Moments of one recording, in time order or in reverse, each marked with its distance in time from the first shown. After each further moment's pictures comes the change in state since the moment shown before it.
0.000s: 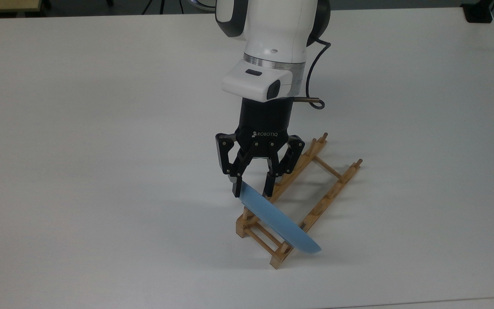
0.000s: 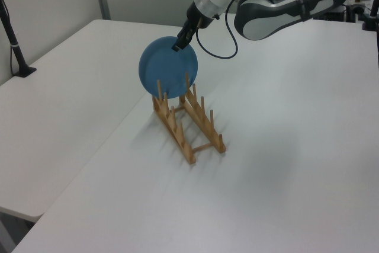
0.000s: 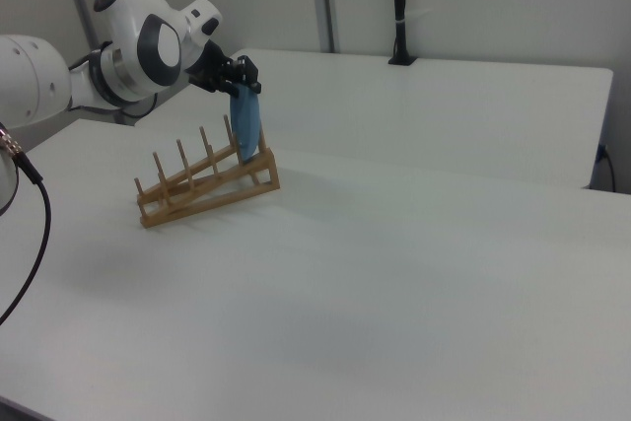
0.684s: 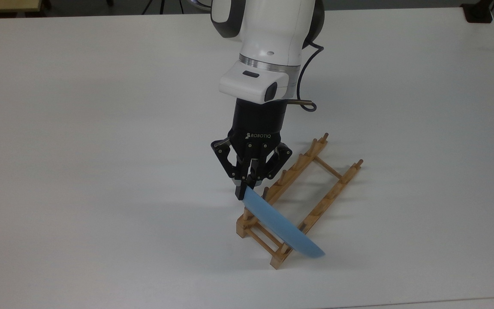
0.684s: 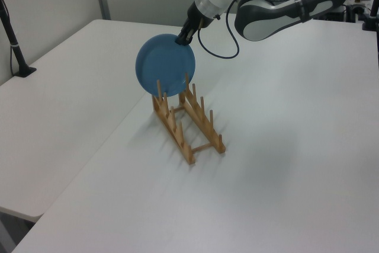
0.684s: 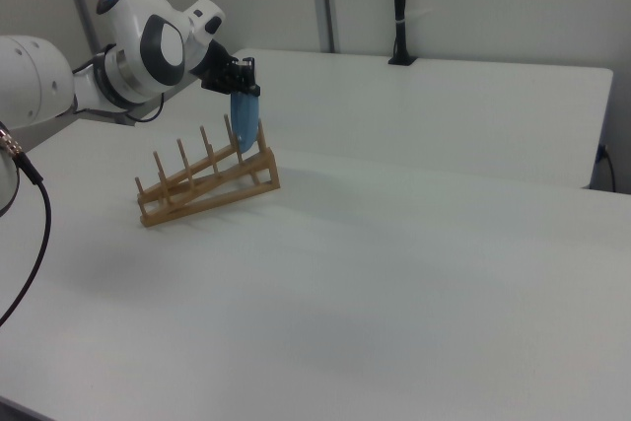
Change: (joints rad) arm 0.000 0.003 -0.015 0.001 -0.040 0.000 -0.029
